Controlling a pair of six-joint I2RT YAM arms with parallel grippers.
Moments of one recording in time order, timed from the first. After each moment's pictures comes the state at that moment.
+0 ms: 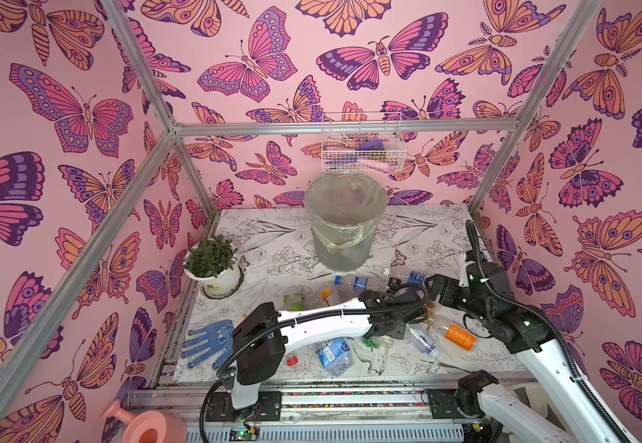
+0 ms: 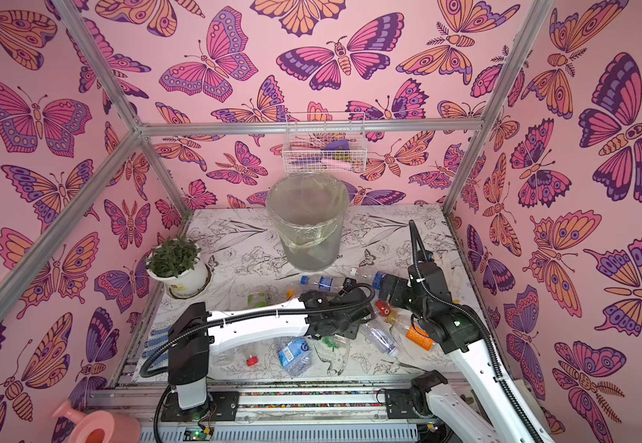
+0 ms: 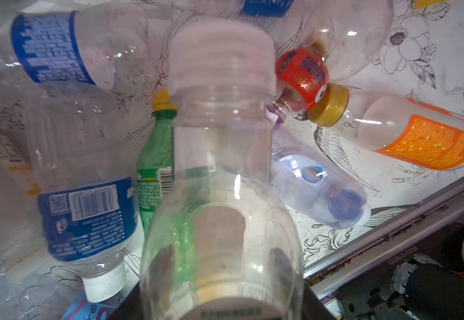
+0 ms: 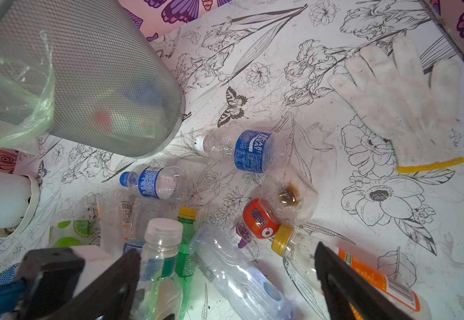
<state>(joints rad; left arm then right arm) -1.23 1.86 1.56 -0.82 -0.25 -0.81 0.35 0.79 0.92 -0.86 0.10 0.58</state>
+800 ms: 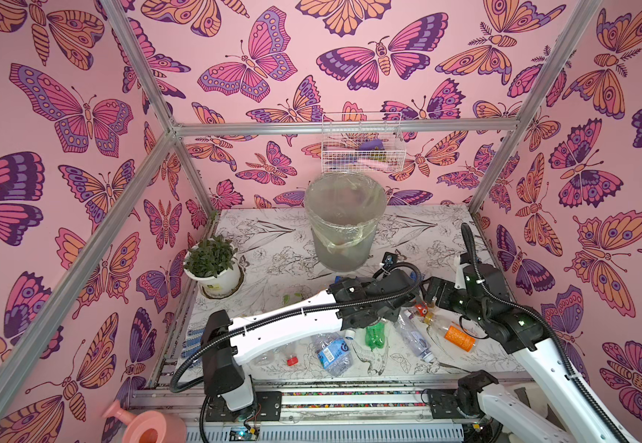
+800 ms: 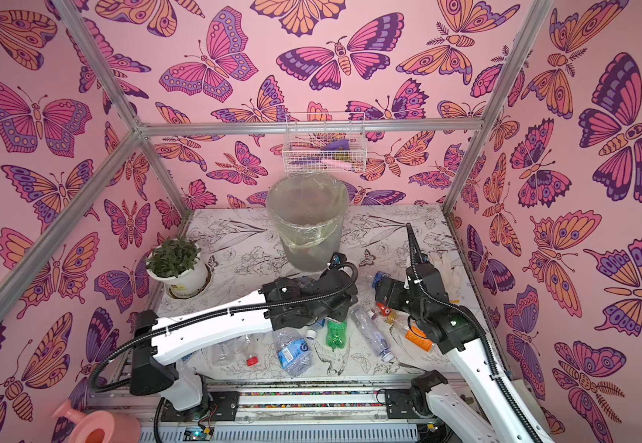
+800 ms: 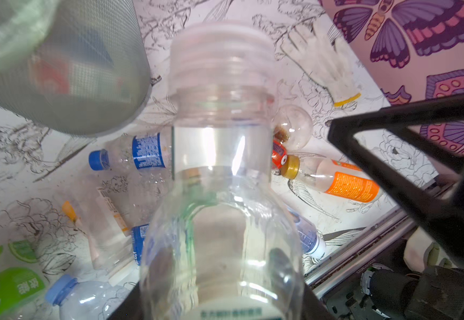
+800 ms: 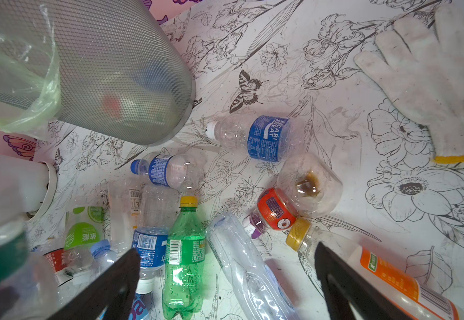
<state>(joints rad) -1.22 1.65 1.64 -0.87 -0.42 -0.65 0.35 0.79 0.88 -0.82 0.02 0.60</state>
